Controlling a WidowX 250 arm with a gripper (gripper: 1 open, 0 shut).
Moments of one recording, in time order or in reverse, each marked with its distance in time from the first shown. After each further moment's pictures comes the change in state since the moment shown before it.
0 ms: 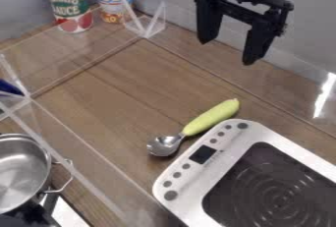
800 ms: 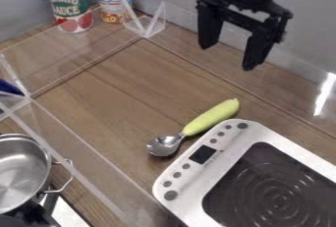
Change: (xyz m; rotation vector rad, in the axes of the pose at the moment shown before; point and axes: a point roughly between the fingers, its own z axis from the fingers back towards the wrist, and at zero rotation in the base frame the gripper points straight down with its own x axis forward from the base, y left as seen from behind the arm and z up) arm 0.005 0.001 -0.007 0.006 0.025 0.003
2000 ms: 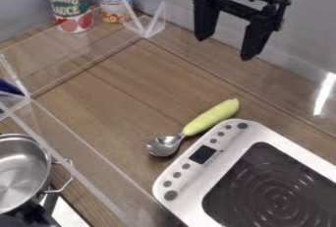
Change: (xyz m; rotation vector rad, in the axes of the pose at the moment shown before) arm -0.005 0.004 0.007 -0.012 0.023 0.045
